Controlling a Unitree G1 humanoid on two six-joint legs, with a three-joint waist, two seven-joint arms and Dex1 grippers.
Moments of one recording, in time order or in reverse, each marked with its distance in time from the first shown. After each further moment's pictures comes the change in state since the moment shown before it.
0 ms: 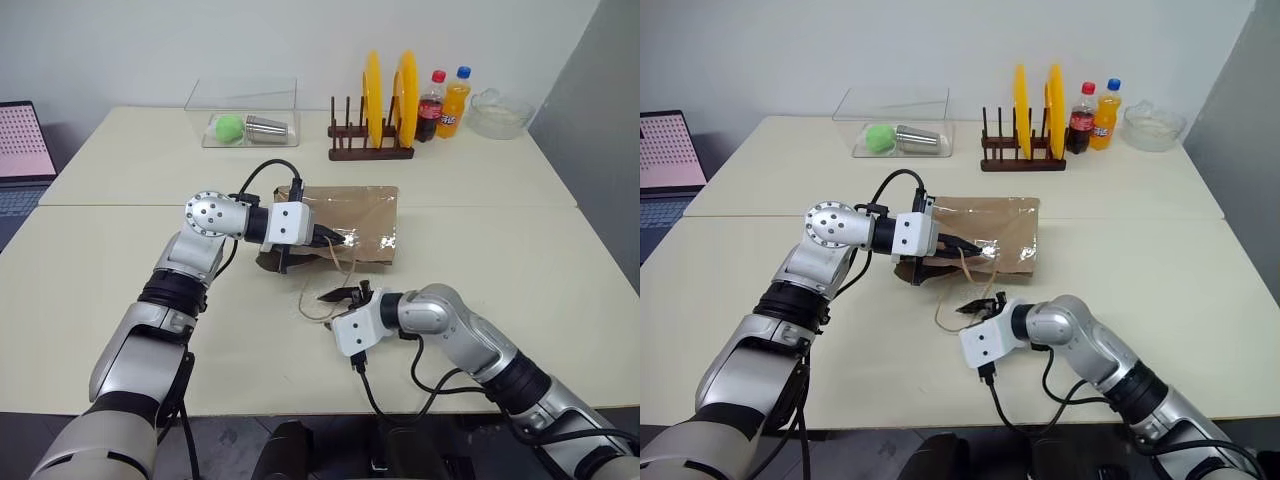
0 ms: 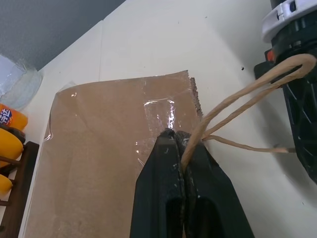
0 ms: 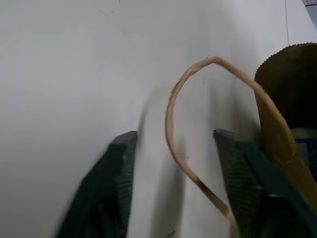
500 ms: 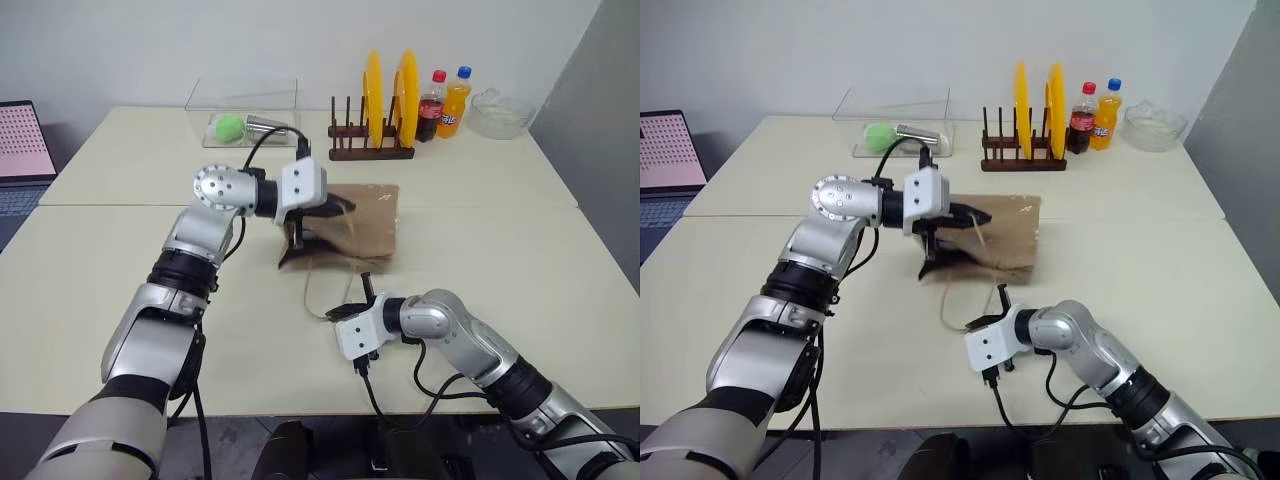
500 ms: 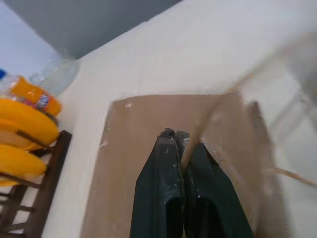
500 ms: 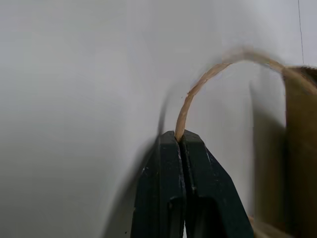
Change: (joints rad) left arm -0.159 -0.056 0.050 -0.008 -0.002 0.290 0.128; right arm 0.038 -0.005 -0.003 0.007 -0.021 -0.026 0.001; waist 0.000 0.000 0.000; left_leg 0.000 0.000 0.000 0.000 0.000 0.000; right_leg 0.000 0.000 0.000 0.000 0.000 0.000
